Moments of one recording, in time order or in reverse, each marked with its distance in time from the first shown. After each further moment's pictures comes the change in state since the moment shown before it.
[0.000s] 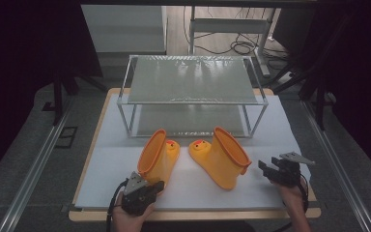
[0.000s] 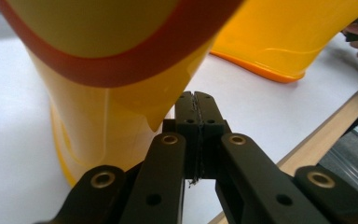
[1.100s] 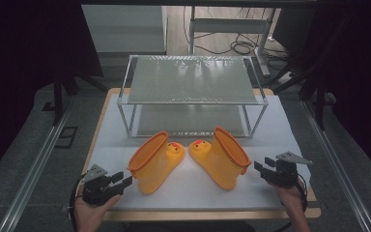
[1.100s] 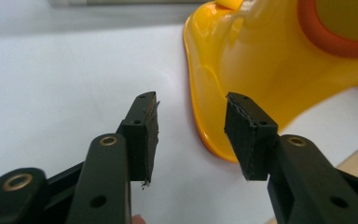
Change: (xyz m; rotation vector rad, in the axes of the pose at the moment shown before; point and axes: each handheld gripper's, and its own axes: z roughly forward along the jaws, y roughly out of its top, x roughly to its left) left arm 0.091 -0.003 -0.048 0.021 0.081 -0.076; right arm 0.013 0.005 -0.005 -0.001 0.097 -0.050
